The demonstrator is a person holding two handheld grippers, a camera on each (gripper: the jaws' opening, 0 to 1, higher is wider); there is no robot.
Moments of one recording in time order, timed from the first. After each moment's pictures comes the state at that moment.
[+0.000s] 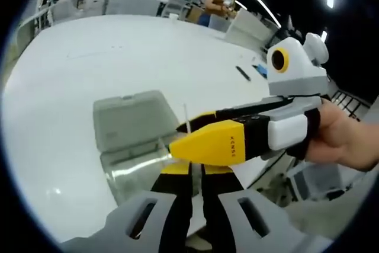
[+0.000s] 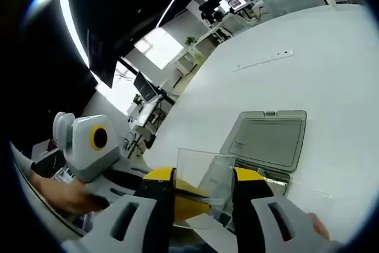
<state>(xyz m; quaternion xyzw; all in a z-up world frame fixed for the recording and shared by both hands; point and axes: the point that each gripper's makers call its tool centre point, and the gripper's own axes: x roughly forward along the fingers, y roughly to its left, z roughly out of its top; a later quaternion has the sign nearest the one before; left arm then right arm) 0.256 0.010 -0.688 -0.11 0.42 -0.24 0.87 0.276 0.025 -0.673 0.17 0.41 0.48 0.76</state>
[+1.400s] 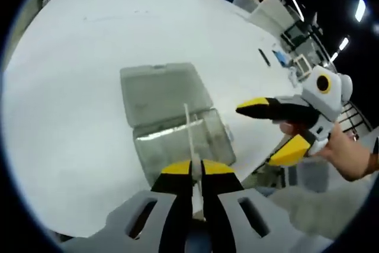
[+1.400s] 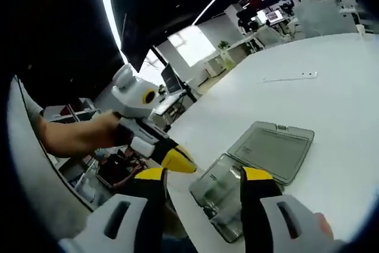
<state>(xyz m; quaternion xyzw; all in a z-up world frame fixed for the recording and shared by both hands) 0.254 0.062 -0.710 -0.13 0.54 -0.19 0.80 0.260 0.005 -0.674 0.10 0.32 0.59 0.73</state>
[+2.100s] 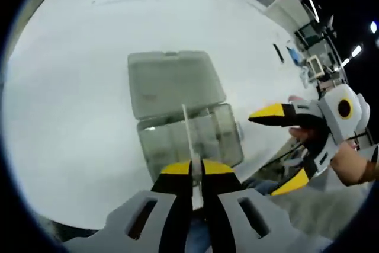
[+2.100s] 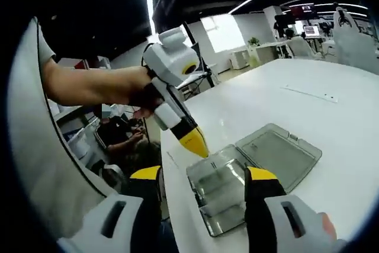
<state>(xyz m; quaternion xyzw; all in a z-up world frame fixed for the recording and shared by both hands) 0.256 0.065 -0.728 -0.14 0.59 -0.16 0.78 0.238 0.007 -0.686 -0.02 0.28 0.66 0.70</state>
